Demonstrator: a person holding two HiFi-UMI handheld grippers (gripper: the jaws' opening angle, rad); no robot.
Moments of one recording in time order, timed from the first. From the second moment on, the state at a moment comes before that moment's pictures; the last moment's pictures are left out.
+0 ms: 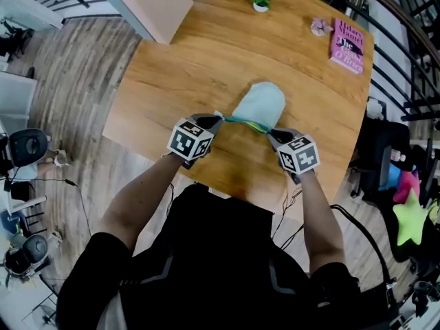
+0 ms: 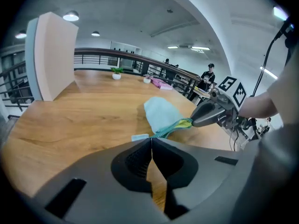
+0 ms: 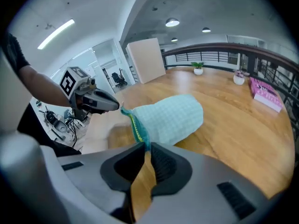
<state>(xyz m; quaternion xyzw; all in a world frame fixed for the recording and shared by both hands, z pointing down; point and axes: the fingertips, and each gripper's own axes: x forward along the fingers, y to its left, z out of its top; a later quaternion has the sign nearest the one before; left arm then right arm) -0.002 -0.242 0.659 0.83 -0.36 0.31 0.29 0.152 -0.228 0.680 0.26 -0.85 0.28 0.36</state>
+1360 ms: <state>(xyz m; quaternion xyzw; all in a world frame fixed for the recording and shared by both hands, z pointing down) -0.008 -0.230 0.659 0.83 -0.39 0.27 0.30 0.149 -0.187 0.698 0.29 -0.82 0.29 0.39</state>
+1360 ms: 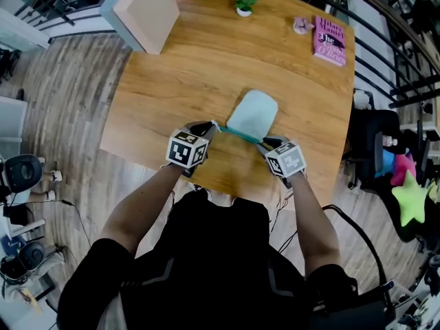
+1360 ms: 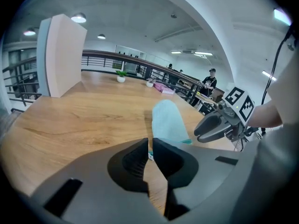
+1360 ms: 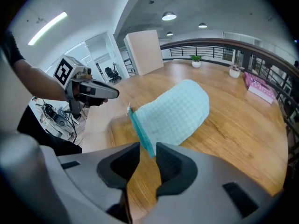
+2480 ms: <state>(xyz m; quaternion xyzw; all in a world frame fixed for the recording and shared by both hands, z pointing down) -0.020 -0.248 0.319 0.89 -0.45 0.01 0.04 0.229 -0.192 0.332 0.54 -0.84 0.06 0.09</state>
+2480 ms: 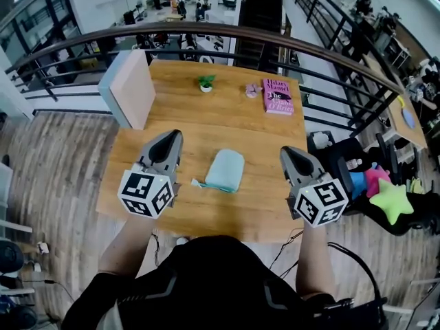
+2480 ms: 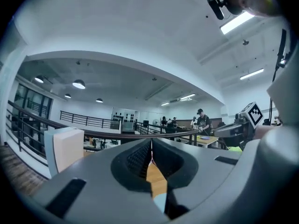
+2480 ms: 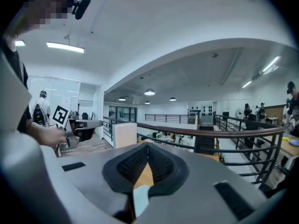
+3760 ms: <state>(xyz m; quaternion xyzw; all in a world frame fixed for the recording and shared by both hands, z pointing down) -0.020 -0.239 0.303 0.87 -0.50 0.05 0.01 0.226 -0.193 0.307 0.56 -0.82 0.02 0.09</state>
